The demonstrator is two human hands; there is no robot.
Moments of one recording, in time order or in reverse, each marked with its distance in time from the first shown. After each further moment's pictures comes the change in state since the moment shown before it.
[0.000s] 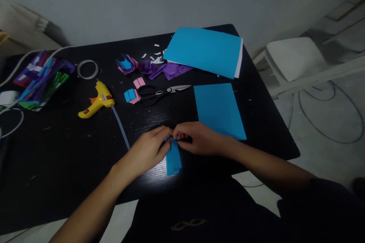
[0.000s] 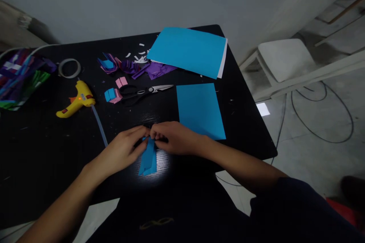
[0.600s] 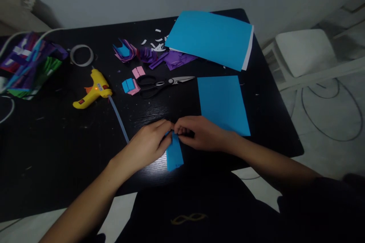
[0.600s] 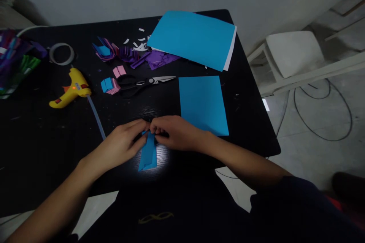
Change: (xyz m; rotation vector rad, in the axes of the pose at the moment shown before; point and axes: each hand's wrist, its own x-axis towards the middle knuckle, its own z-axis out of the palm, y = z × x) left_hand -0.001 0.004 -0.002 0.024 -0.017 -0.025; right_hand -0.003 -0.001 -0.001 -0.006 0.007 -0.015
